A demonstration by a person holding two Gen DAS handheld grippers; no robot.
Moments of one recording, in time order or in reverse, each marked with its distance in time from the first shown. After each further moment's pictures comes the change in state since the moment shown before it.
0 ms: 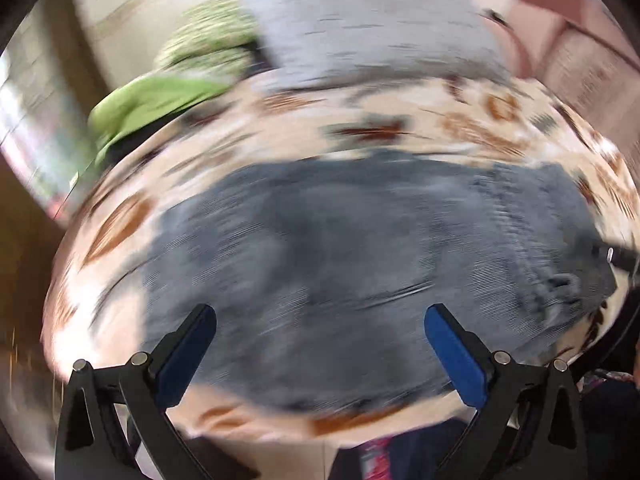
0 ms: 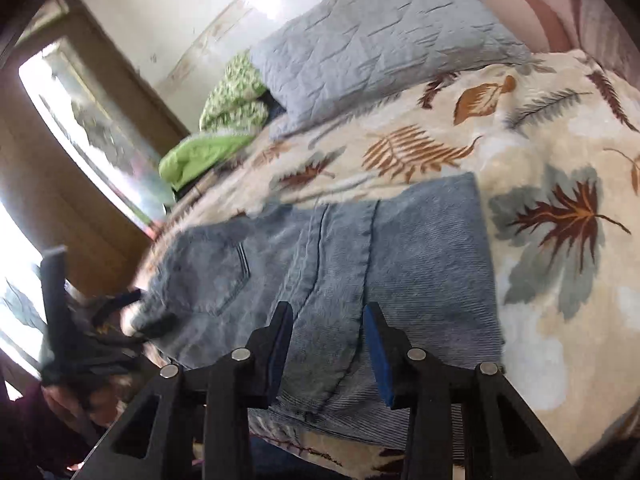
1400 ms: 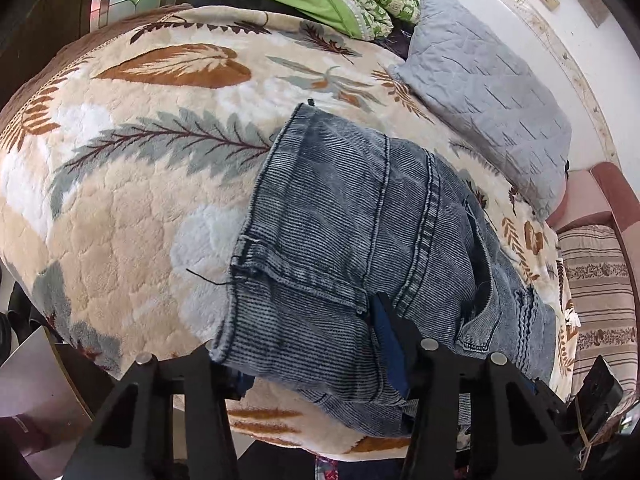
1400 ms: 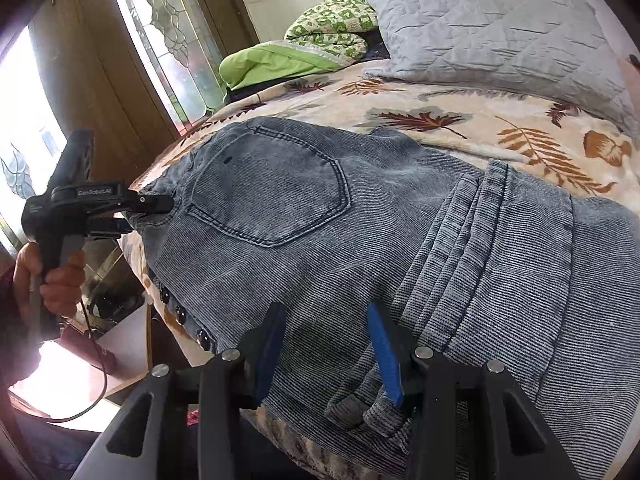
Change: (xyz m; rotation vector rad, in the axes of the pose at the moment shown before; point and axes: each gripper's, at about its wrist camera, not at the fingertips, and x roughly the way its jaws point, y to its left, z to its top) left arm 0.069 0.118 -0.021 -0.578 0.087 -0.281; right arm 0.072 0.084 -0.034 -0.364 0.106 0.044
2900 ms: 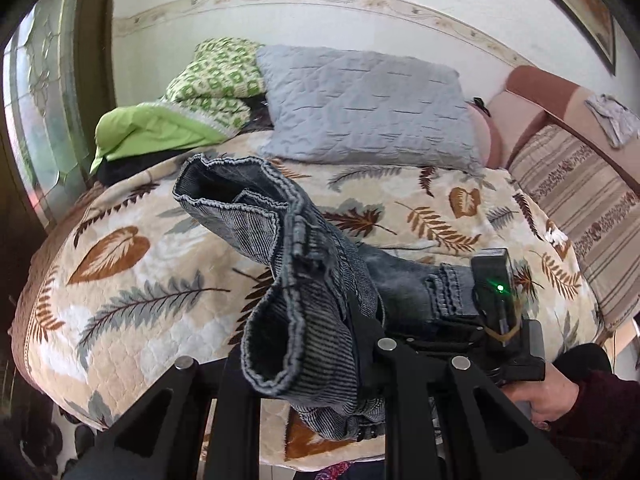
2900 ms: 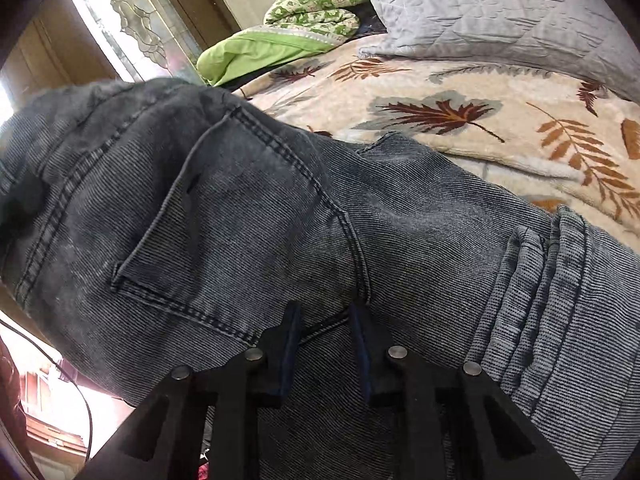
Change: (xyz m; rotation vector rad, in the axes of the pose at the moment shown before) left arm -0.099 -0.148 -0.027 0.518 -0.228 0.006; right arm 0.056 -0.005 0.060 0.088 0.095 0.051
